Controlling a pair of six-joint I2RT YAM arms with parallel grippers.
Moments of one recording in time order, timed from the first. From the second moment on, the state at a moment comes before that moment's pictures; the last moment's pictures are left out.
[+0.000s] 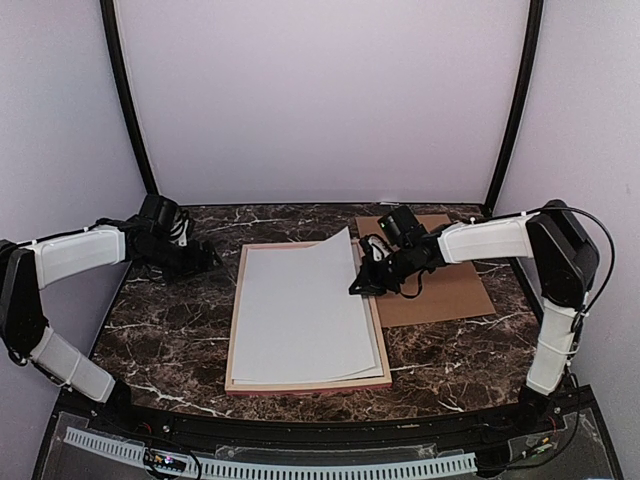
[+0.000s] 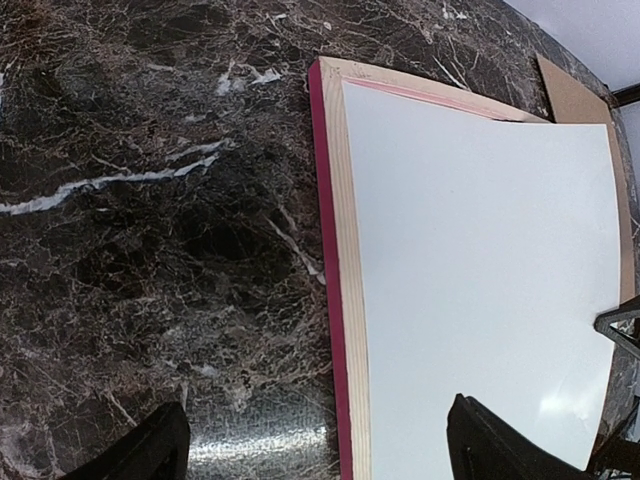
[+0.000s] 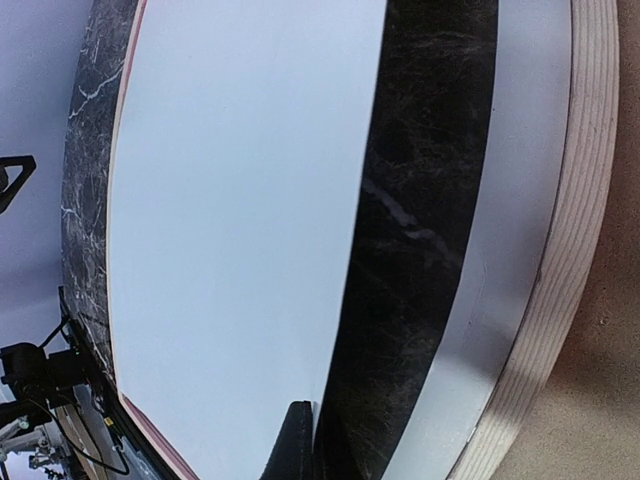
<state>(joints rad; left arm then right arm) -0.24 1.43 0.95 -0.47 0.22 -0.42 0.65 1.88 1.21 -0.27 -0.44 0.61</state>
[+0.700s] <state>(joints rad) -0.25 1.44 0.95 -0.47 0.22 -0.42 0.65 1.89 1.21 -0.32 -0.42 0.57</state>
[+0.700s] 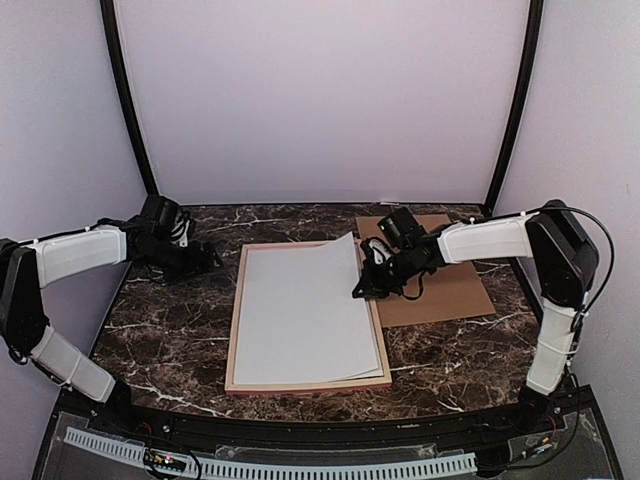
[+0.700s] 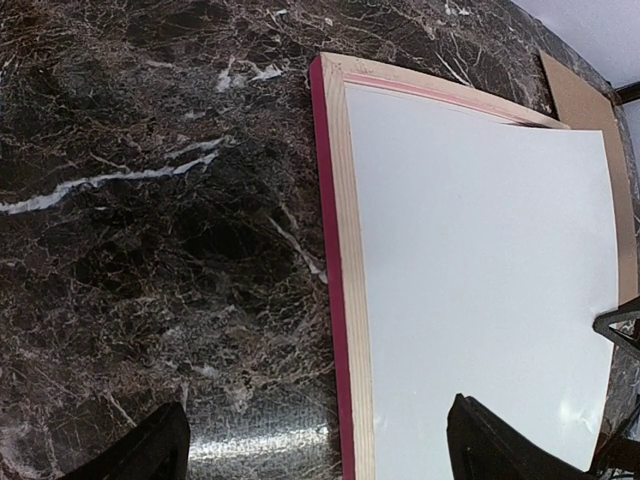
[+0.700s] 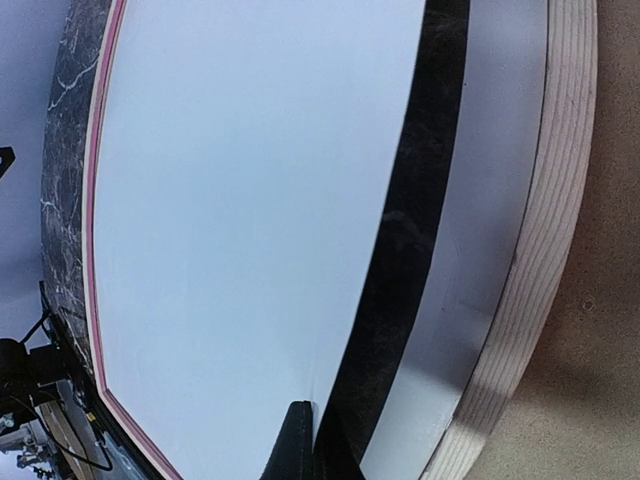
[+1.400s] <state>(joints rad) -0.26 1.45 0.95 -0.47 0.22 -0.41 0.65 1.89 1.21 -0.33 -0.40 0.56</state>
